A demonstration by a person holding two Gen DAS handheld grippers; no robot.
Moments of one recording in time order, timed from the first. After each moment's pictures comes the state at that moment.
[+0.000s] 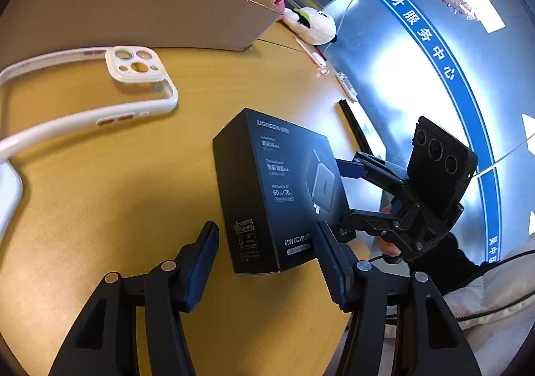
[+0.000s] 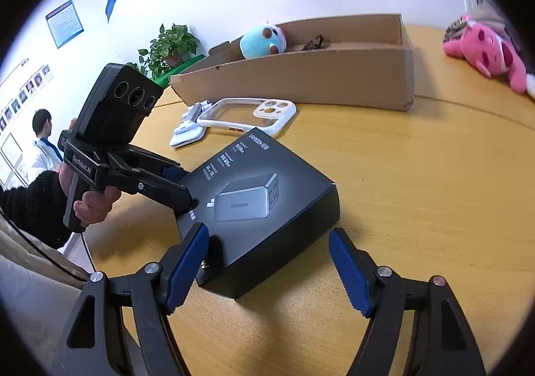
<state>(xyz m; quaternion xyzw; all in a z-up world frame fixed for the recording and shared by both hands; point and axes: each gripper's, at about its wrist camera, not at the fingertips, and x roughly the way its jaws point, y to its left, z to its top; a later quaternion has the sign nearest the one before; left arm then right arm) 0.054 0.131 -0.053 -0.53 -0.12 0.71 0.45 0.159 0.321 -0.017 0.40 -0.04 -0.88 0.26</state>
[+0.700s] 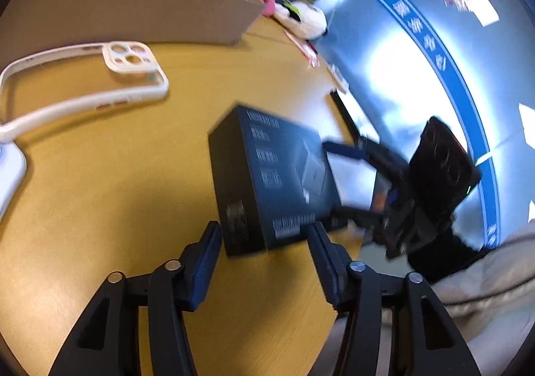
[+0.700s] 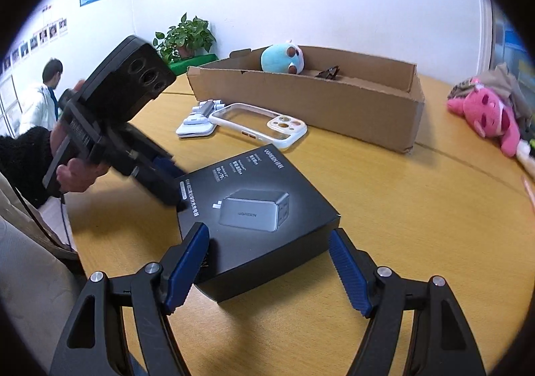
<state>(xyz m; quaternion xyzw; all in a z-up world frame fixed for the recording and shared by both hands) 0.061 0.121 -0.045 -0.54 -0.13 0.70 0.46 0.185 0.307 -0.012 0.35 0.05 -0.90 0.26</state>
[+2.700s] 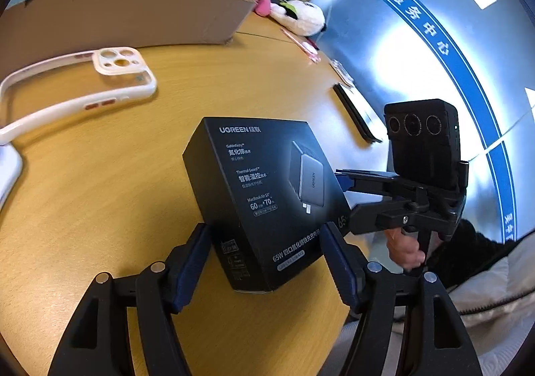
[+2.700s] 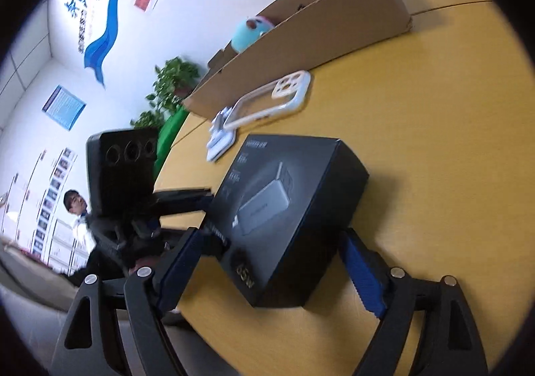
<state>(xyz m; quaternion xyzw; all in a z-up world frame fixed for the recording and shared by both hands) 0.091 0.139 -0.050 -0.52 -0.08 0.73 0.44 0.160 0.328 -0.043 0.45 -0.27 -0.80 0.29</state>
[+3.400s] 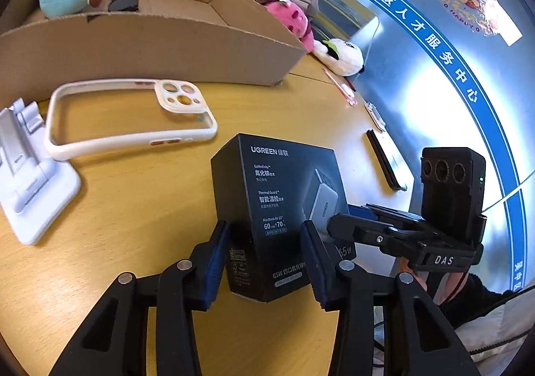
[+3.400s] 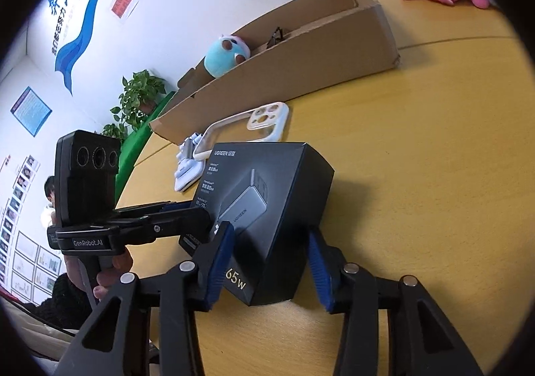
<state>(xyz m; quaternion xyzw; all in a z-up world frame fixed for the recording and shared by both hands) 0.071 0.116 -0.038 -0.50 -0.12 0.78 0.36 0.143 0.311 -0.031 0.44 -0.22 -0.85 0.20</state>
